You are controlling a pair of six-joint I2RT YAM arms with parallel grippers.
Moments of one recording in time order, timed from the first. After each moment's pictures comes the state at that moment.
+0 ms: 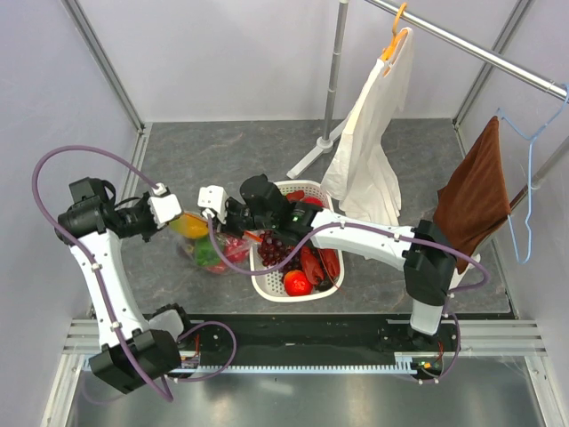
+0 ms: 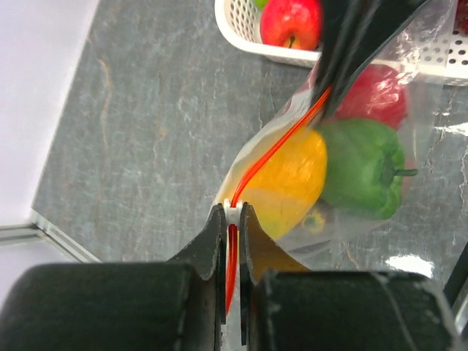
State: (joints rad) left arm 0.48 1.02 1.23 -1.39 0.96 1.67; right arm 1.09 1.84 1.53 0.00 -0.30 -0.33
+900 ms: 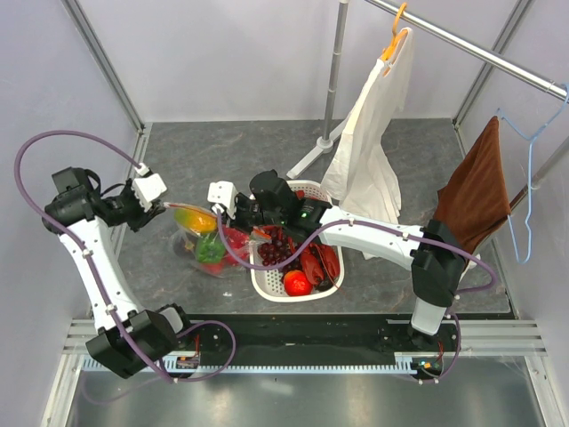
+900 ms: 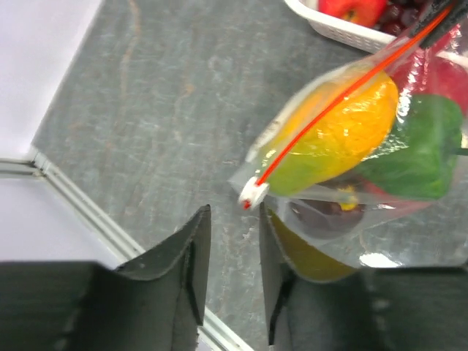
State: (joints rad) left arm 0.55 1.14 1.32 -1.33 0.90 1.50; right arm 1.05 1.78 1.47 -0.02 -0.30 -0.35
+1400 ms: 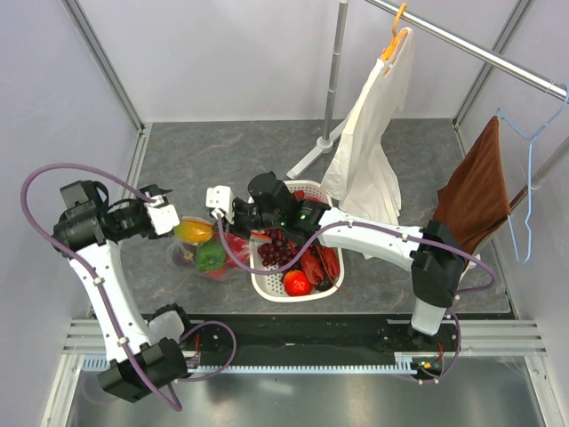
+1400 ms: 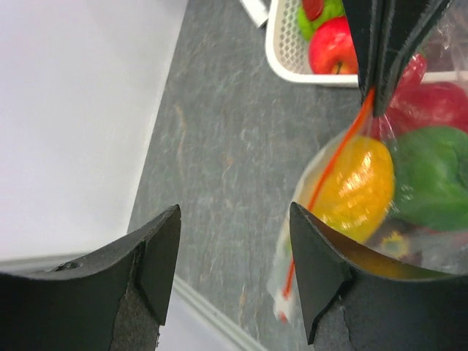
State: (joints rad) left arm 0.53 0.97 1.27 -1.35 1.07 1.80; right arm 1.06 1.78 1.47 -0.01 -0.38 -0.34
